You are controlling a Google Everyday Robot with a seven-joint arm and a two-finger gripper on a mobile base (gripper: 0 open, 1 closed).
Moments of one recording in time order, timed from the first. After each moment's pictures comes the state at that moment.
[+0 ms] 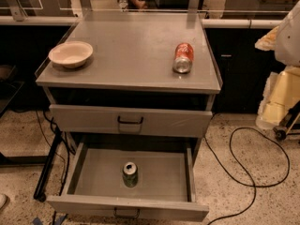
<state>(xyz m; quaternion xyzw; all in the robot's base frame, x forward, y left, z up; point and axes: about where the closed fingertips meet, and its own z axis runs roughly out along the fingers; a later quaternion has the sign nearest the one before) 0.438 -0.217 0.976 -0.60 0.78 -0.03 0.16</state>
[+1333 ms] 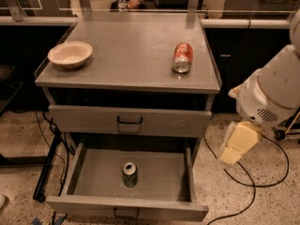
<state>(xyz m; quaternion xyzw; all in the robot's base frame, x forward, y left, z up) 0.421 -0.181 0.870 -0.56 0.81 0.03 0.16</state>
